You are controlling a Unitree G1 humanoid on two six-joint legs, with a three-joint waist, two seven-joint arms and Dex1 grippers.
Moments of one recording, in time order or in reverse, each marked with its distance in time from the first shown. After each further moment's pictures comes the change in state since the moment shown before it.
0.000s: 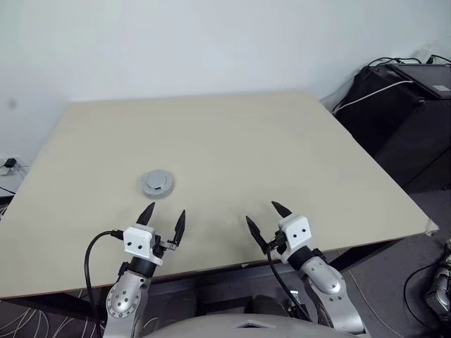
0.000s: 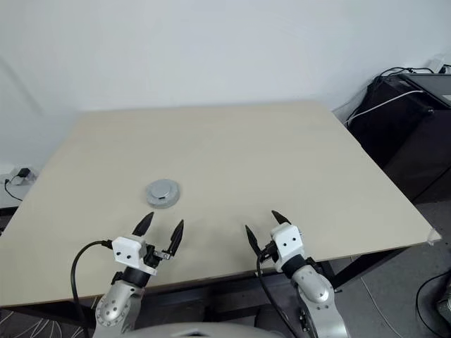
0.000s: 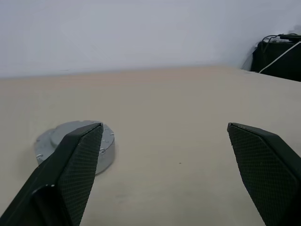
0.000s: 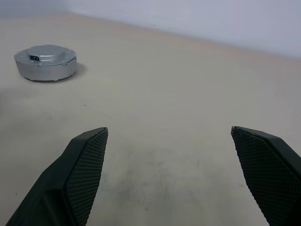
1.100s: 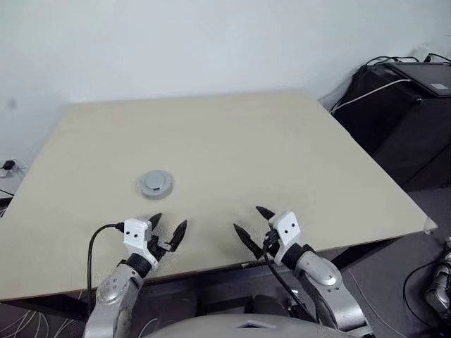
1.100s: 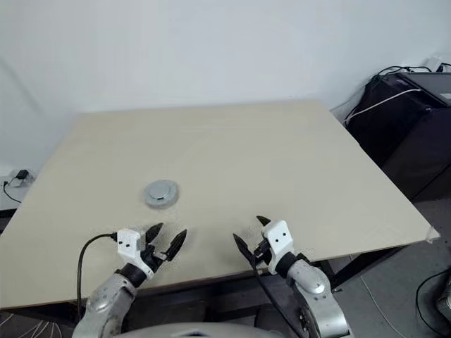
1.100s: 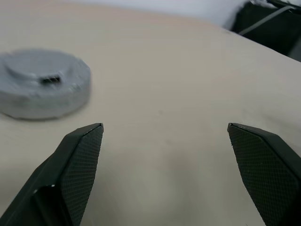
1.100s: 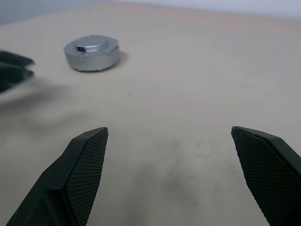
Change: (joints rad) left arm 0.006 0.052 0.043 -0.095 -0.125 0.355 -0.111; right arm -0.026 -0.046 0.053 -0.045 0.074 0.159 0.104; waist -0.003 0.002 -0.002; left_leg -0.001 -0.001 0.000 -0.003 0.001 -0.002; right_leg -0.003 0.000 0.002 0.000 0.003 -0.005
